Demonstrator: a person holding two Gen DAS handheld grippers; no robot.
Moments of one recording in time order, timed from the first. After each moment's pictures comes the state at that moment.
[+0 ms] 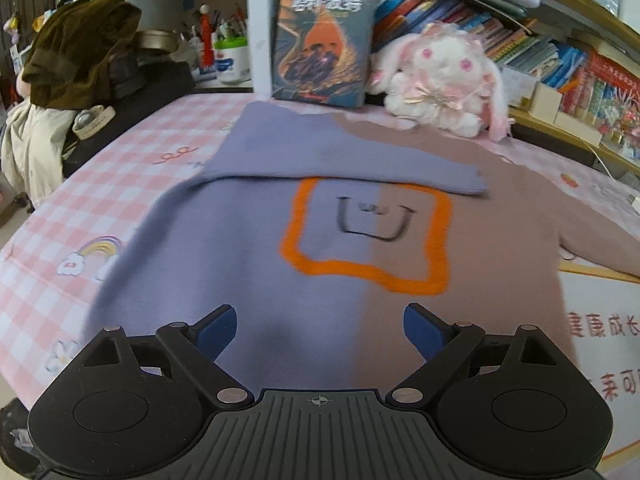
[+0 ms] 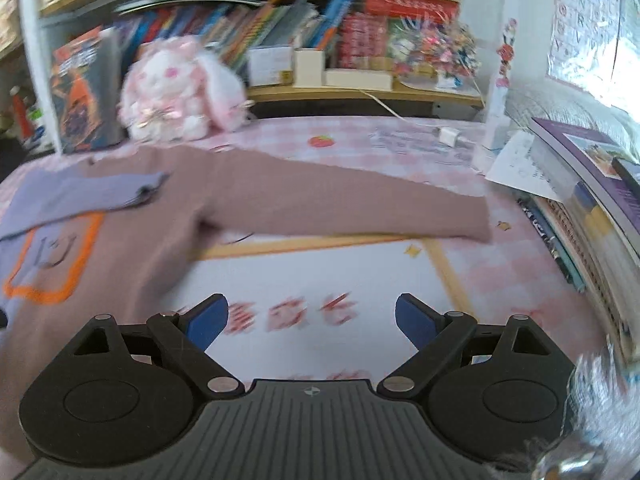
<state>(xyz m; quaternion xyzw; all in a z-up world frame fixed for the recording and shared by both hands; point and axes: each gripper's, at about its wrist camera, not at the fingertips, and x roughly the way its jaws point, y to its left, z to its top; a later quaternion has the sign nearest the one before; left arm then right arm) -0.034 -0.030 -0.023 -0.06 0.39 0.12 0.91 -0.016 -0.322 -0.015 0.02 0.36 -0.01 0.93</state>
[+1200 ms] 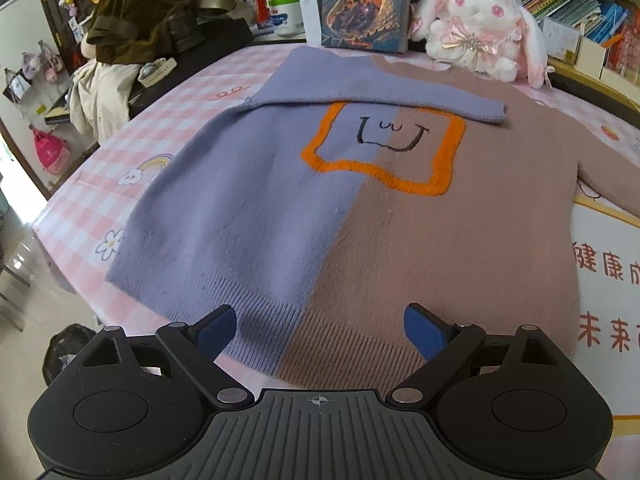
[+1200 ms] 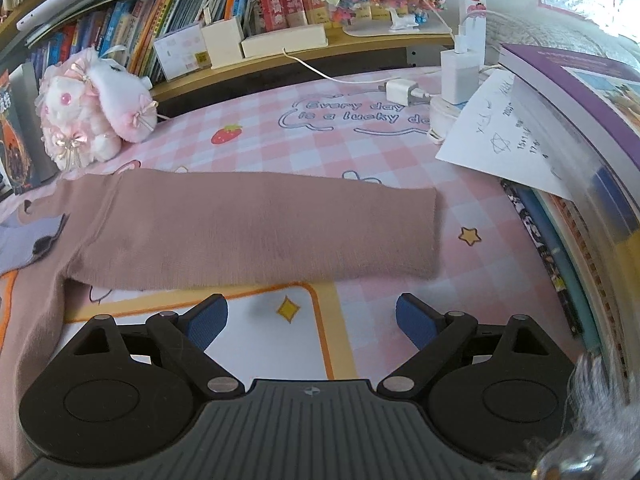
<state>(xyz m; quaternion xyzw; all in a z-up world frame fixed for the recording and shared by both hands) -0.072 -0.085 -0.029 -0.05 0.45 0.24 0.86 0.074 -0.443 -0.050 0.10 0.41 0.00 0.91</state>
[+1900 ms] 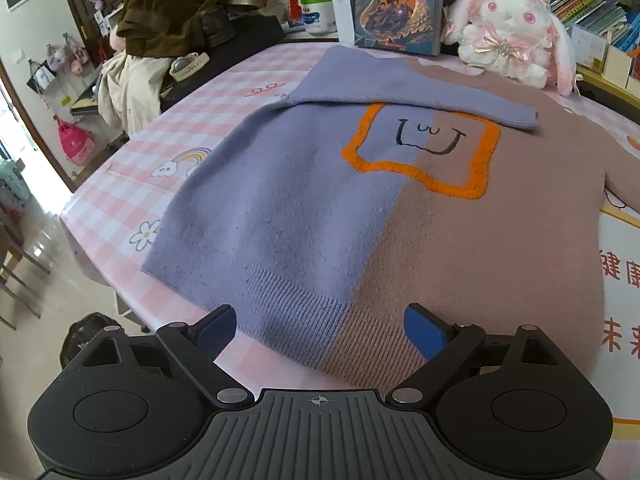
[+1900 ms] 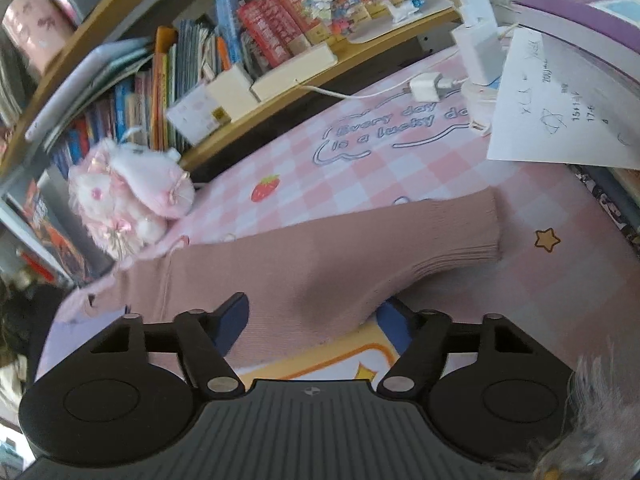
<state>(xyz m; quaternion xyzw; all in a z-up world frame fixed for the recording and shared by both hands) -0.079 -0.074 -0.022 -0.04 0.44 0.27 0.85 0.102 -0.464 -0.054 0.27 0.36 0.05 0.89</state>
